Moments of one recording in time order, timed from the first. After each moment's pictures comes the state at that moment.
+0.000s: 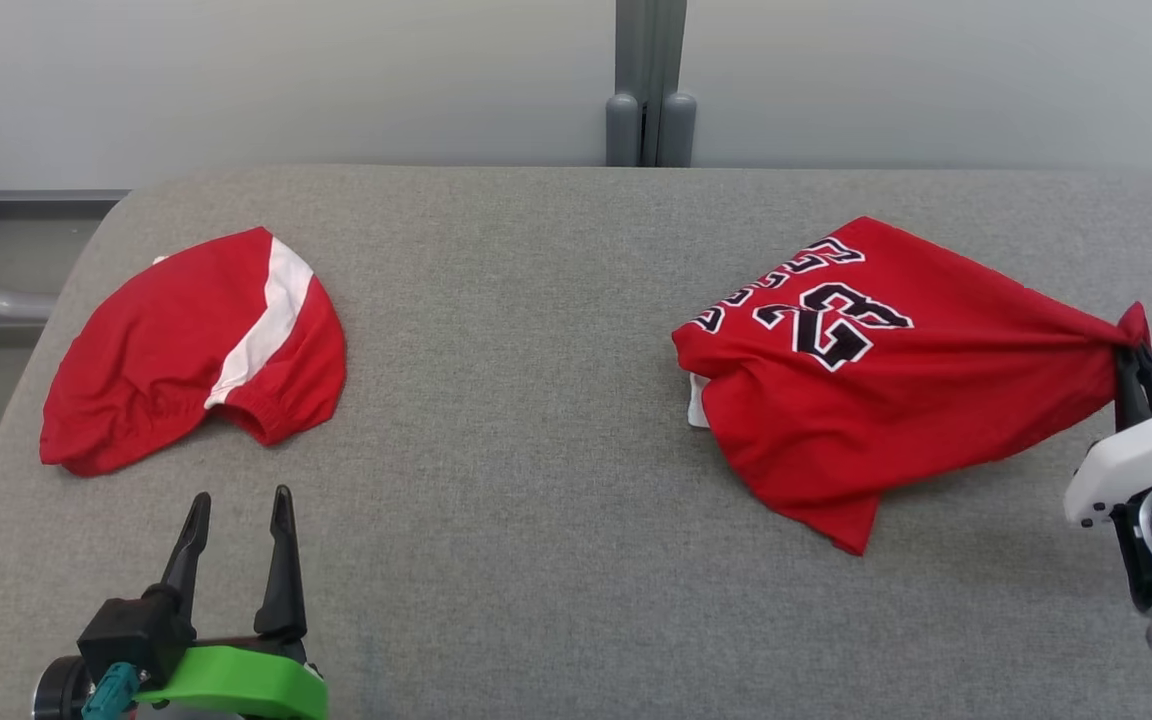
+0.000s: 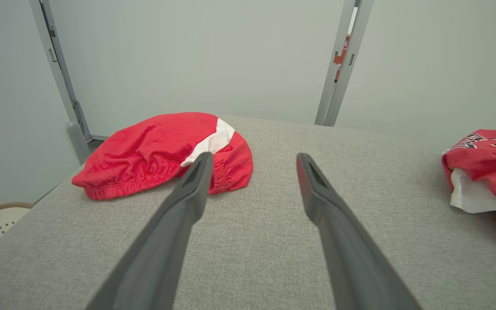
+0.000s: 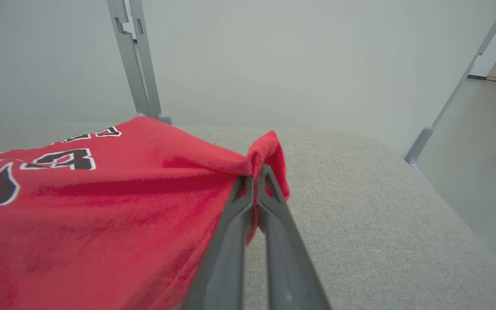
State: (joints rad) left arm 0.00 0.05 0.03 0.22 -0.20 -0.13 -0.26; right arm -0.43 -0.31 -0.09 0.77 0.17 0.13 -0.26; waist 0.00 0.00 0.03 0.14
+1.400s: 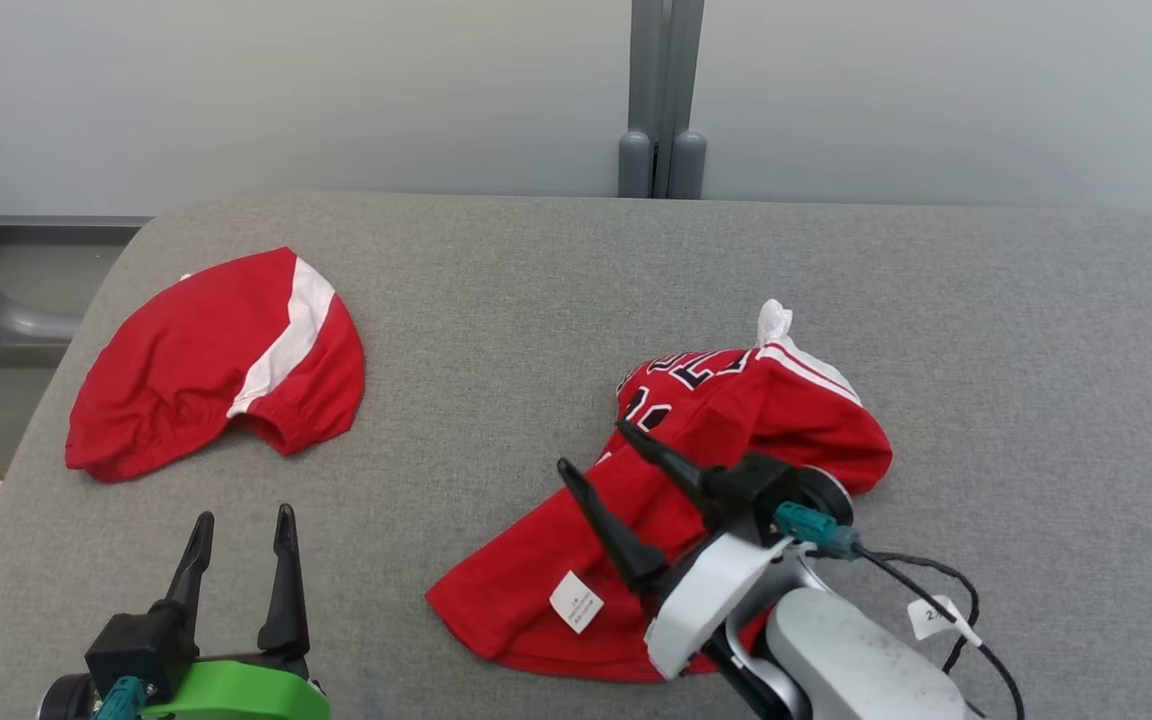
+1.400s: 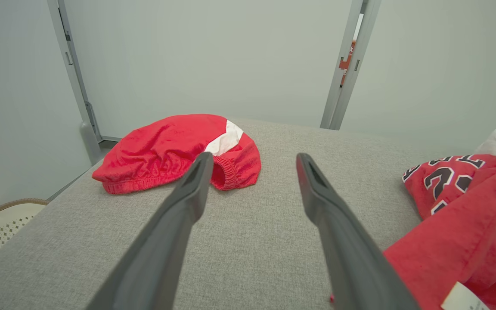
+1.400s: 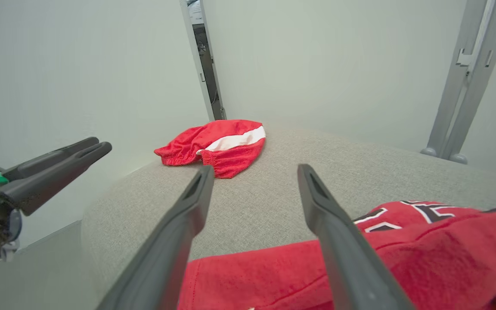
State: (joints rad) left arm 0.02 0.05 0.03 0.23 -0.19 -0.13 -0.26; right arm -0.40 -0.05 0.69 0.46 0.42 0.13 -0.26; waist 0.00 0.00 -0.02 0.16
